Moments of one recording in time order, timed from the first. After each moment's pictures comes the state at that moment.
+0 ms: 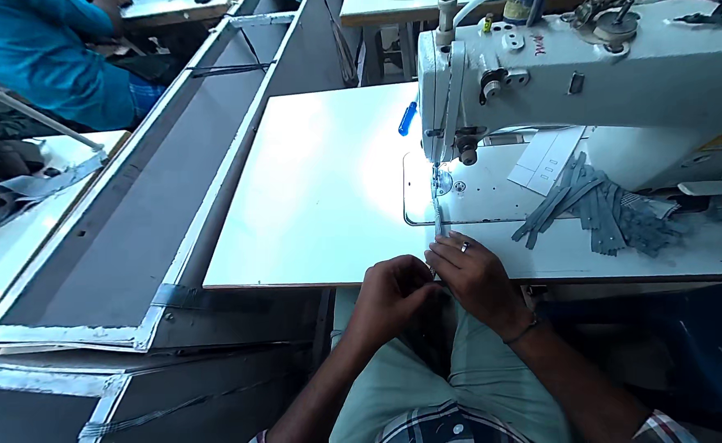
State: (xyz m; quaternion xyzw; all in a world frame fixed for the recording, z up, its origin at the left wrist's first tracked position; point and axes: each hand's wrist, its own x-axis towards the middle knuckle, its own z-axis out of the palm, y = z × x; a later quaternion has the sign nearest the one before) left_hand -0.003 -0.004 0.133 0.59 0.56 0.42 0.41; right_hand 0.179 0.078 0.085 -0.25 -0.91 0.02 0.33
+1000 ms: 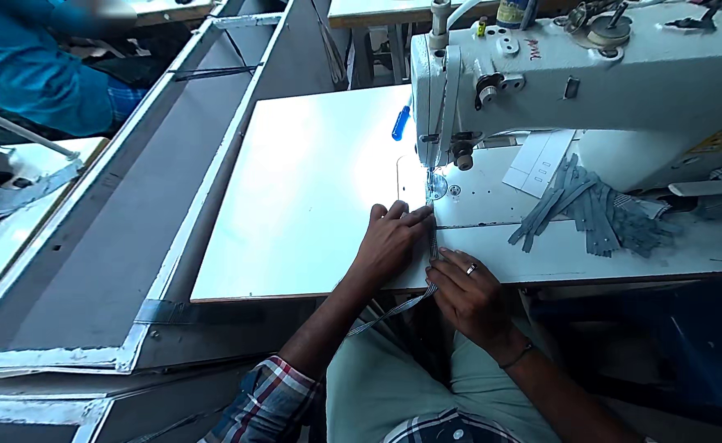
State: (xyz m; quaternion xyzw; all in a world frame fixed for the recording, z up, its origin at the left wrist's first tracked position) left_hand -0.032 0.104 0.098 0.85 0.52 0.11 -0.06; right_hand 0.180 0.056 0.061 -0.31 -0.87 0.01 0.37
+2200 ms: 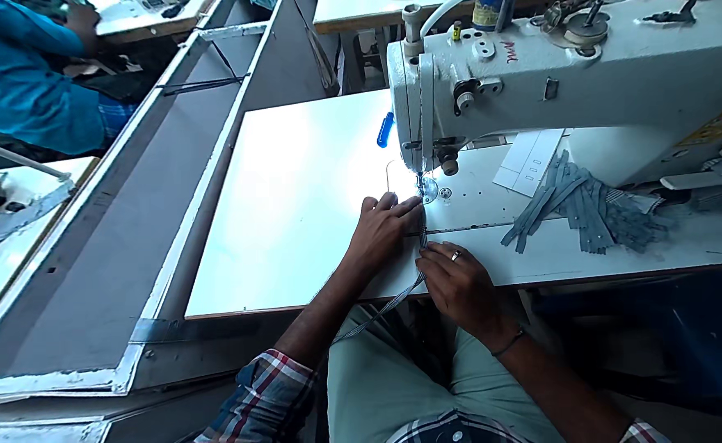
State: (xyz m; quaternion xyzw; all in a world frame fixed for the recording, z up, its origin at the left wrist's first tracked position) left_hand -0.039 0.135 0.096 0.85 0.51 0.10 -0.07; right_hand 0.170 0.077 0.067 -0.32 -0.88 0.03 0.35
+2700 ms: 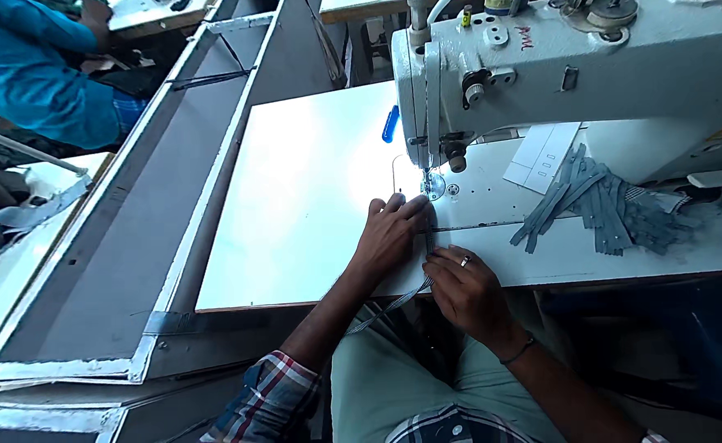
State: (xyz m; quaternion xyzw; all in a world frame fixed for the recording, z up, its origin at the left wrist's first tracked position) left_hand -0.031 0.126 0.096 0.84 0.53 0.08 -0.07; right_hand 0.174 0.070 0.066 -0.31 -0.87 0.07 0.39
